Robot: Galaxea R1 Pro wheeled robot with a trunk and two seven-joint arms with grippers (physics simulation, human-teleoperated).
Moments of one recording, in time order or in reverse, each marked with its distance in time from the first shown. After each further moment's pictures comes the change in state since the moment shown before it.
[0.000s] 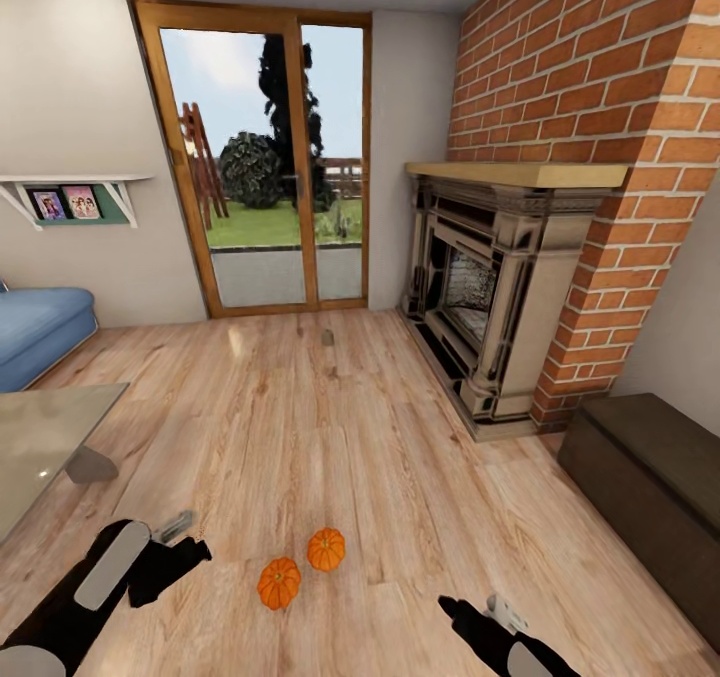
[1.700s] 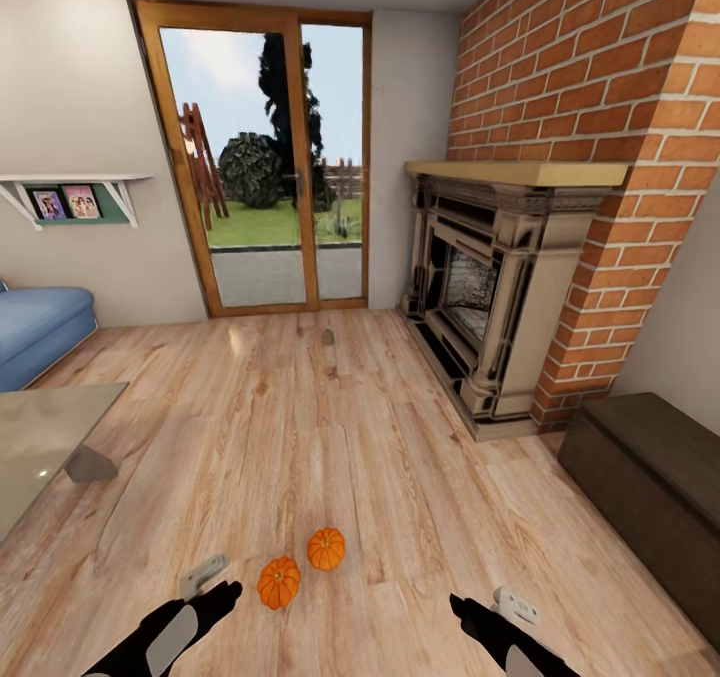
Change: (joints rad) left arm -0.028 -0.160 -0.144 0.519 -0.259 -0.631 -0.434; right arm 0.000 0.001 0.034 -0.005 0.133 -0.147 -0.112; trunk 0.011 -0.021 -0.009
